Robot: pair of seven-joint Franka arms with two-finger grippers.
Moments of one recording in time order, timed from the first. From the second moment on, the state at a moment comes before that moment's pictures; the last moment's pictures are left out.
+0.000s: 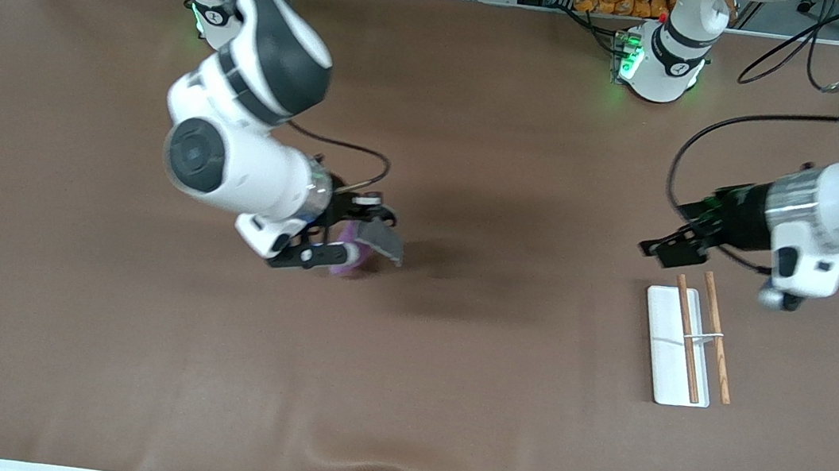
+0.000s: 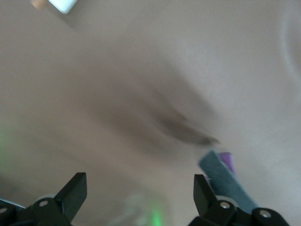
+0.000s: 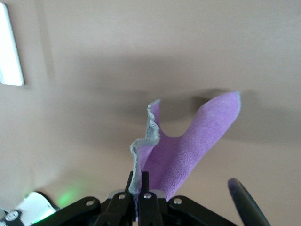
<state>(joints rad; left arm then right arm) -0.09 0.25 -0.10 -1.50 -0.43 1.63 -0.99 0.34 0.58 0.30 -1.22 0.28 1.80 0.44</state>
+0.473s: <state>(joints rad) -0.13 0.34 -0.10 -1.49 -0.61 1.68 -1.13 0.38 0.58 0.30 -1.22 0.33 1.89 0.57</state>
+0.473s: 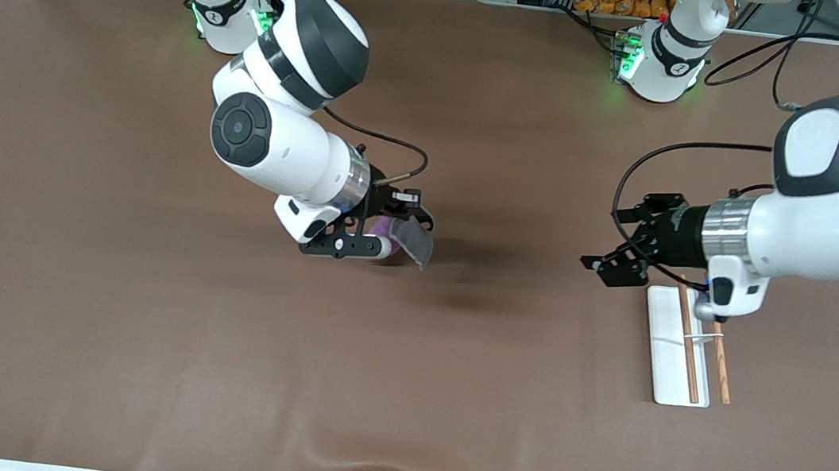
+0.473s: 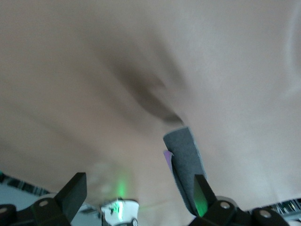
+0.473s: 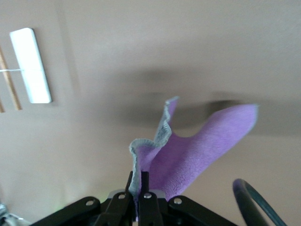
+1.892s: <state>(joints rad) -0.27 0.43 -0.12 -1.58 -0.84 1.78 -1.38 0.48 0.59 0.29 -1.23 0.42 2.11 0.76</state>
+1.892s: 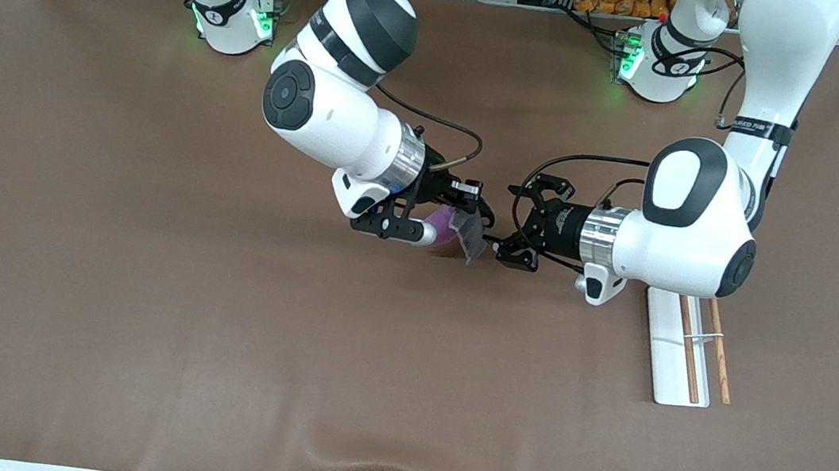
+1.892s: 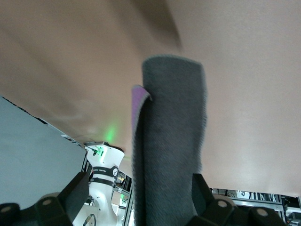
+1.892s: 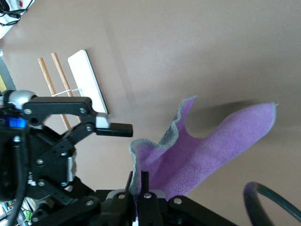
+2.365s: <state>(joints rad) -0.27 0.42 -0.14 -1.60 -0.89 1.83 -1.44 0.48 0.59 0.29 -1.22 0.42 2.11 0.76</state>
